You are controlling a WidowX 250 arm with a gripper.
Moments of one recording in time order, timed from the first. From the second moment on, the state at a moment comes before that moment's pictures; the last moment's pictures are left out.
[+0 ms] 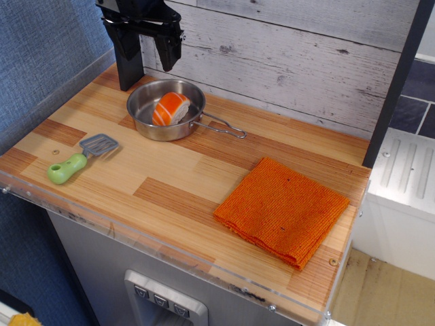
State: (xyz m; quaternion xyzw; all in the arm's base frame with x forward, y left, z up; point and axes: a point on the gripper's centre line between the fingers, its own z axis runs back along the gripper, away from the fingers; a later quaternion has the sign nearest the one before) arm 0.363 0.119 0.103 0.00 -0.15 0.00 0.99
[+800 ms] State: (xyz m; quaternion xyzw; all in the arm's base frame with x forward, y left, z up) arm 0.356 0.090 0.120 -0.01 -0.14 -0.01 0.99
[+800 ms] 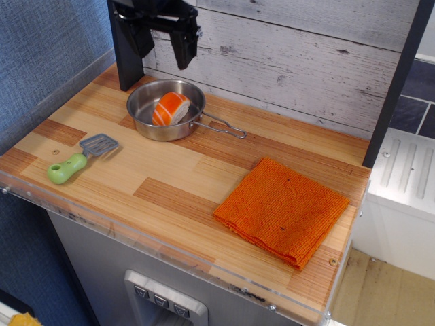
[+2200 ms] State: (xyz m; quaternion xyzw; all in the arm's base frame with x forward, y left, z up) arm 0.294 -0.058 0.048 -0.02 -0.07 -0.12 0.99
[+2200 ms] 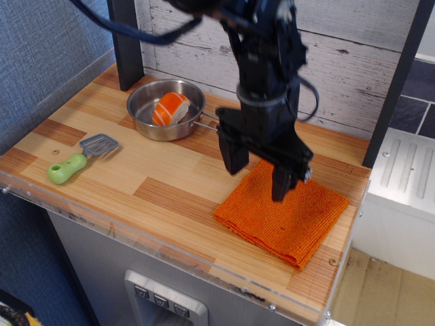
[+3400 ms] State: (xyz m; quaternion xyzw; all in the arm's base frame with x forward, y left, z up) arm 0.297 -0.045 0.008 0.02 -0.08 -0.12 0.99
